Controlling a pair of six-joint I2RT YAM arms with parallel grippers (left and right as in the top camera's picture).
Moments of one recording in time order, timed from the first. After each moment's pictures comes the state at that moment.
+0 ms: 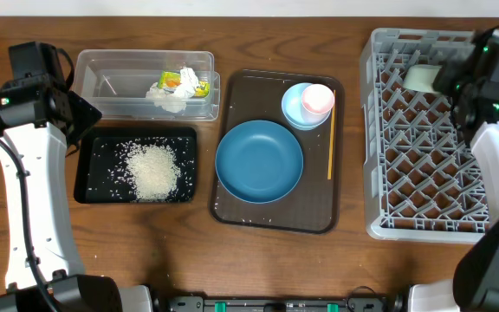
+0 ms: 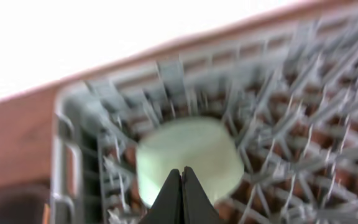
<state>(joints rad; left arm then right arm) 0.26 1.53 1.56 -1.25 -0.32 -0.64 -0.22 1.63 1.26 -0.19 -0.01 0.17</state>
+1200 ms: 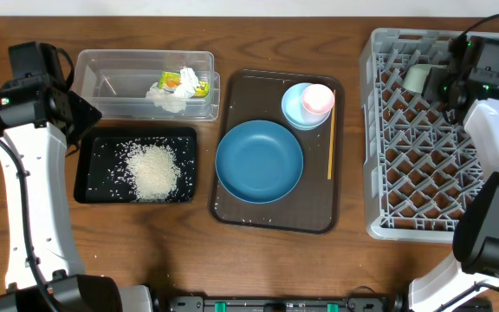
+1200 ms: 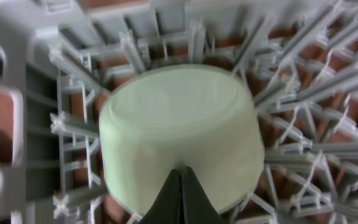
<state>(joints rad) 0.26 1.53 1.56 -1.25 -0.32 -0.64 -0.22 1.86 1.39 -0.42 -0.03 0.04</state>
